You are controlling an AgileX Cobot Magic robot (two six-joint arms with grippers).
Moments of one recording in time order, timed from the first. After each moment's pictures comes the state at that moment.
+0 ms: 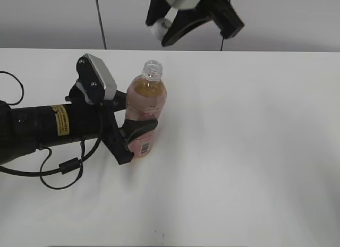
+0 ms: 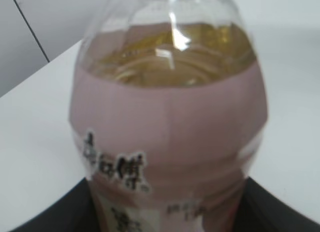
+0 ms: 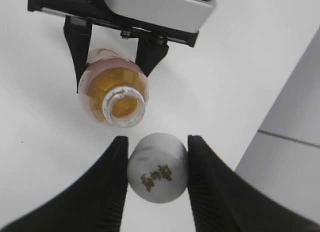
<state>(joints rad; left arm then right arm) -0.39 1.87 -0.66 0.75 -0.86 -0.18 0.59 1.84 -1.83 0.37 1.15 -1.91</state>
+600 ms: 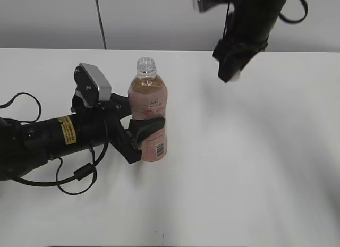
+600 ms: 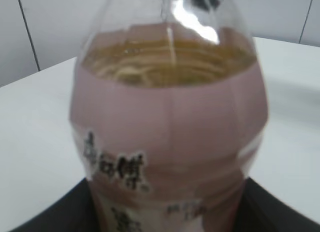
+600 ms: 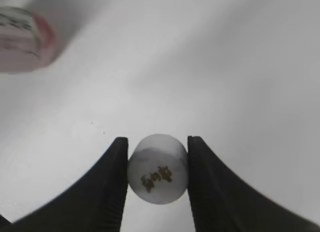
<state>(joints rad) -0.39 2.01 -0.66 0.68 -1.13 -0.25 0.39 2.02 -1.78 0.13 1.20 -0.53</state>
